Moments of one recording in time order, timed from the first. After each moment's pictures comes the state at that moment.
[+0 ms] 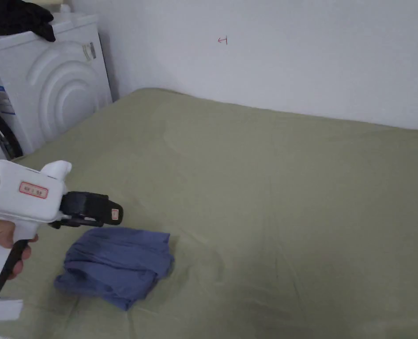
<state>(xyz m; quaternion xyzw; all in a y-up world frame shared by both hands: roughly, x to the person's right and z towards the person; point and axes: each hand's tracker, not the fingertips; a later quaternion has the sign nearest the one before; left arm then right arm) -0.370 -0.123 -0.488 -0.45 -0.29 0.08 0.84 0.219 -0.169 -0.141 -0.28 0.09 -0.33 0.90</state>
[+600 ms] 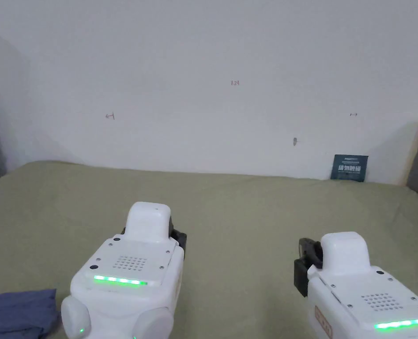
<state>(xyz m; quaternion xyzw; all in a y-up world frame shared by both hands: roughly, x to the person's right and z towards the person) -0.055 -0.059 -0.228 -0.07 -0.22 -0.06 0.97 0.151 -0.073 -0.107 -0.08 -0.18 0.03 0.98</state>
